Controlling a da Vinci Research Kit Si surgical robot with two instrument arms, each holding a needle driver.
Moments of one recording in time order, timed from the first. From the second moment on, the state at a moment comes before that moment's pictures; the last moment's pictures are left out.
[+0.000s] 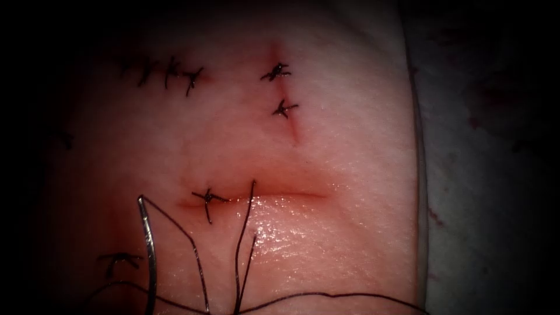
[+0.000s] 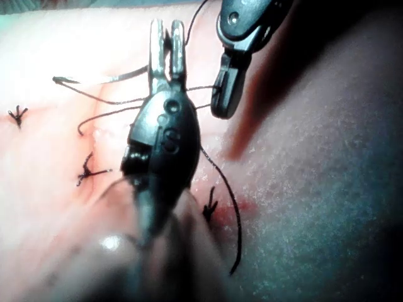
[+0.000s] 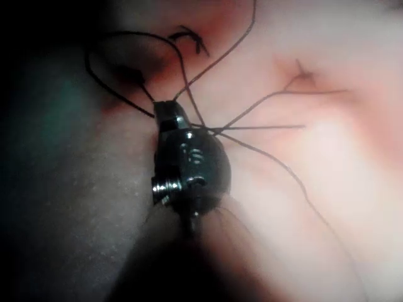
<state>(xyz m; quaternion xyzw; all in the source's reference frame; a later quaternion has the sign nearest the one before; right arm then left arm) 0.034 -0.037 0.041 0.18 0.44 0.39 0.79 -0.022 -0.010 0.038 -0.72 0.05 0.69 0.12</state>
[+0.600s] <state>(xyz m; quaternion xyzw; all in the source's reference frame) 0.026 -0.027 0.045 0.11 0.55 0.29 0.78 -0.013 -0.003 0.038 -0.67 0.11 0.71 0.18</state>
